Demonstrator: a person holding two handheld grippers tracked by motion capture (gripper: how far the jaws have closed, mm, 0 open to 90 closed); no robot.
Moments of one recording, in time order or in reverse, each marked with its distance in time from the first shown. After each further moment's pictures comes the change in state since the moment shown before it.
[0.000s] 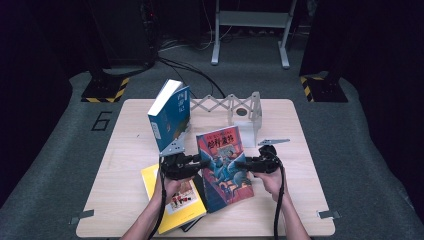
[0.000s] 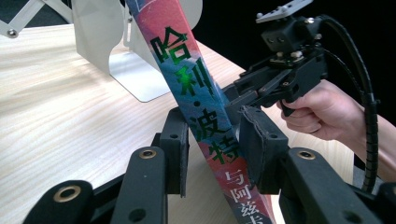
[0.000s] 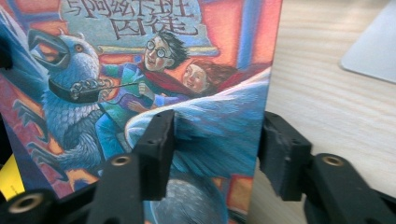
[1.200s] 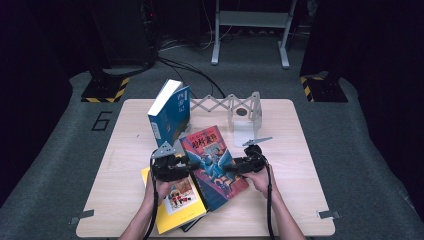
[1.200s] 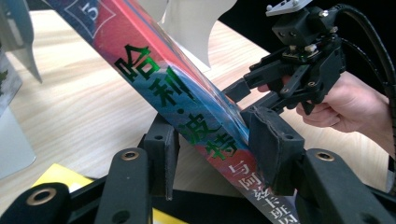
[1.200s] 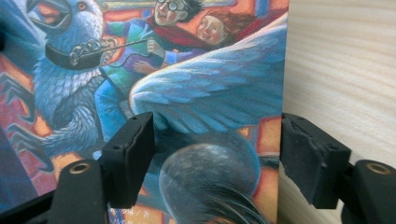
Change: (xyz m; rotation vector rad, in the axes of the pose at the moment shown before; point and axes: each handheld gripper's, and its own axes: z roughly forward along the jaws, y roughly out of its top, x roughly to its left) left arm 0.017 -0.015 -0.017 0.038 0.092 -0.022; right arm 0.006 0.007 0.042 0.111 0.029 -0.042
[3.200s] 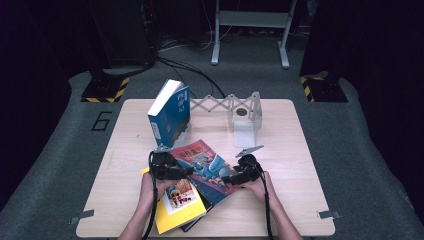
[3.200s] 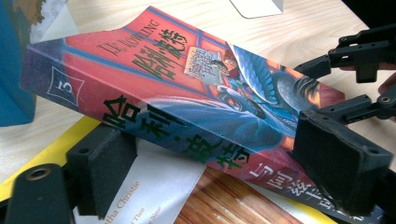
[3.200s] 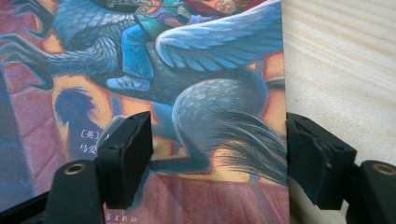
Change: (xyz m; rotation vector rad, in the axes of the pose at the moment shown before) left arm 0.032 -0.019 0.012 0.197 0.169 -0.184; right arm 0.014 -0.021 0.017 0.114 -0.108 -0.115
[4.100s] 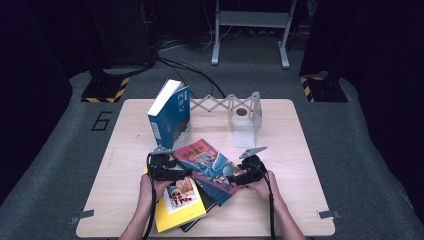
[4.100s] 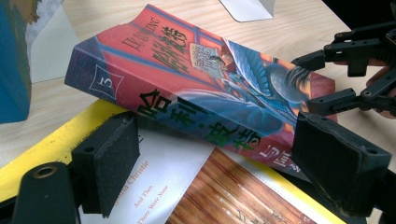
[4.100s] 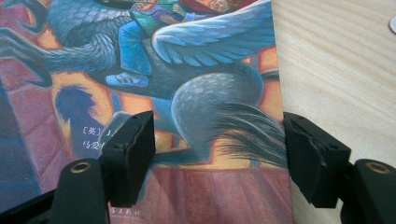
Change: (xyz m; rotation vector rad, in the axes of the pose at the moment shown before) left arm 0.003 -0.004 -0.005 -0.012 -0.024 0.002; right arm -0.006 -0.006 -0.009 -0.017 -0.080 -0.078
